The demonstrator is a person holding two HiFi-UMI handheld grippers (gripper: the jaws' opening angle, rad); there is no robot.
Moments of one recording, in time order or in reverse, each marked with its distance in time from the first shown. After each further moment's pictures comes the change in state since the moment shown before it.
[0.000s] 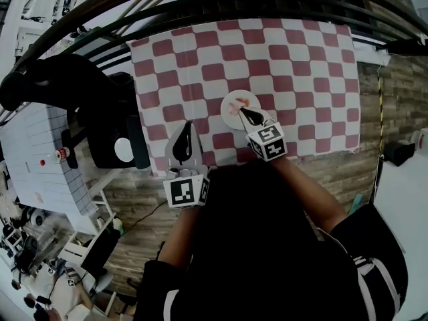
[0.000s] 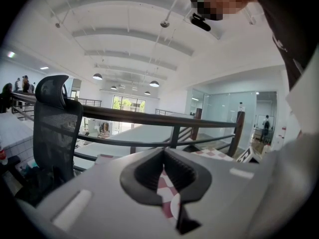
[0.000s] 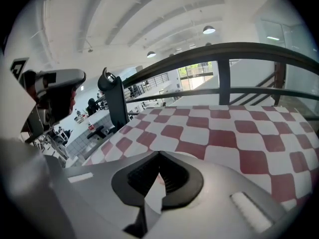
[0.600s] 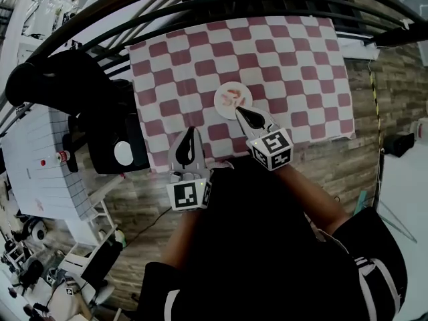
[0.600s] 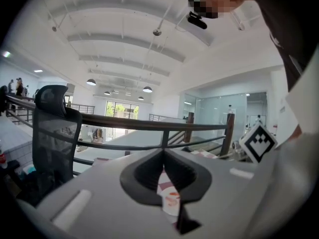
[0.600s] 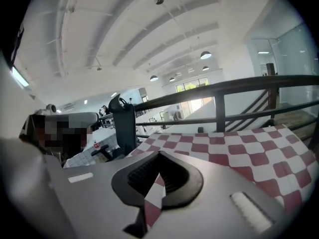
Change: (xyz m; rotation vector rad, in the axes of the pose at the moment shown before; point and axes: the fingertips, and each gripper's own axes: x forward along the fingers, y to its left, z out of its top) left arm -0.071 -0.038 -0.001 0.039 -0.067 -0.065; right arm -0.099 0.055 0.042 -0.016 -0.275 -0.015
